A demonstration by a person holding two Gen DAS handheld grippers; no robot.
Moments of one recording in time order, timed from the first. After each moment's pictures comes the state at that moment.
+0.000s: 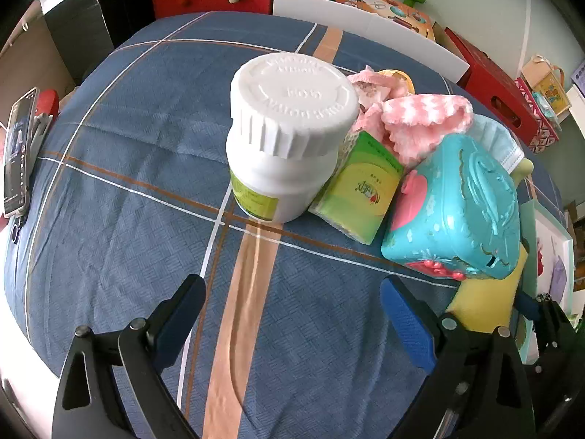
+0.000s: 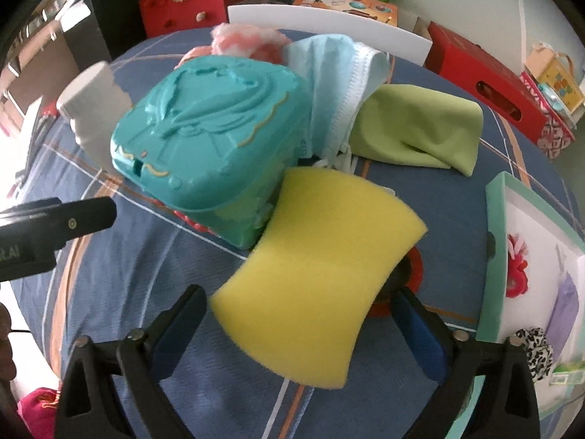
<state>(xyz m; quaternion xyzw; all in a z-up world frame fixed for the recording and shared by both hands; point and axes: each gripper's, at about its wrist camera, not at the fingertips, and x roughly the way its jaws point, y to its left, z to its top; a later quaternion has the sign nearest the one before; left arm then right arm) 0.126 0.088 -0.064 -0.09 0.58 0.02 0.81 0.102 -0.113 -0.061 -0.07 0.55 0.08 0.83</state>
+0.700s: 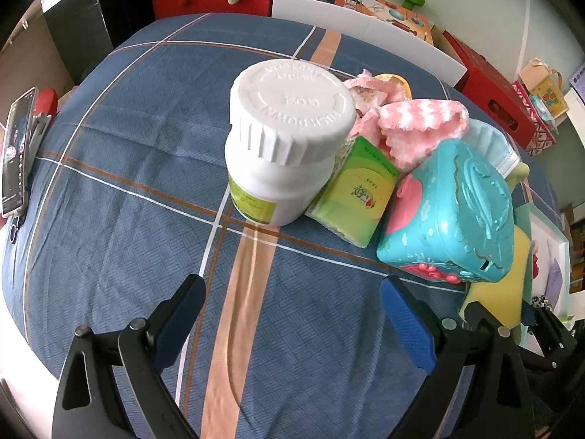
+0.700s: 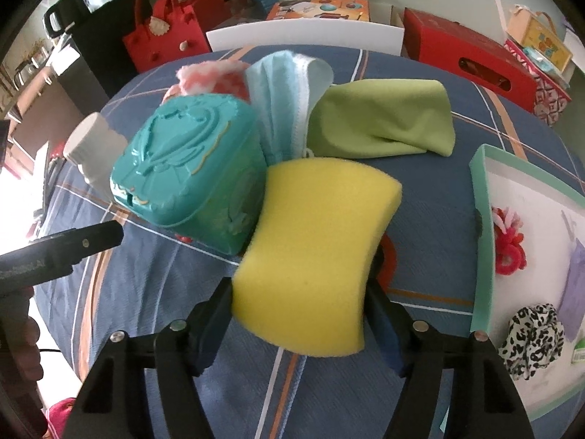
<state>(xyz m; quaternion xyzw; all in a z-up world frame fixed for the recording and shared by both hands) 0.126 0.089 -0.059 -0.10 0.58 0.02 0.81 0.100 -0.160 -0.049 0.00 0.54 0.08 0.84</state>
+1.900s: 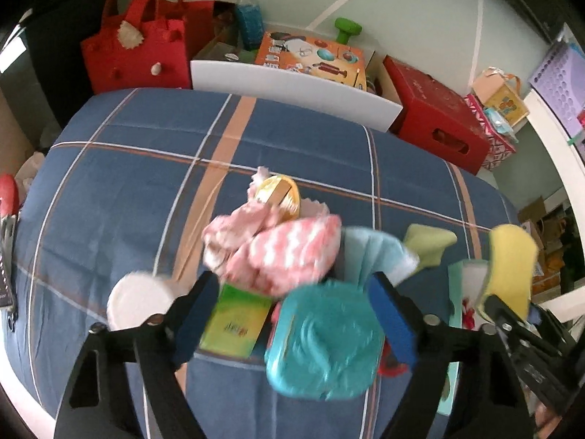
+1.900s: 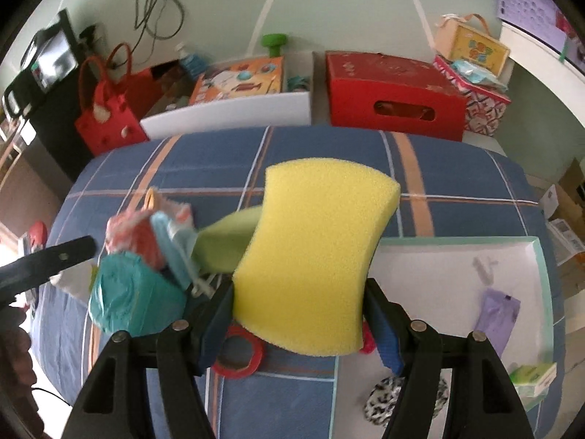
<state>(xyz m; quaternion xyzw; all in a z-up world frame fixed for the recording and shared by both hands) 0.210 0.022 0.014 -0.08 0.54 -0.06 0.84 0.144 -0.245 0.041 0.05 0.48 -0.02 0.88</state>
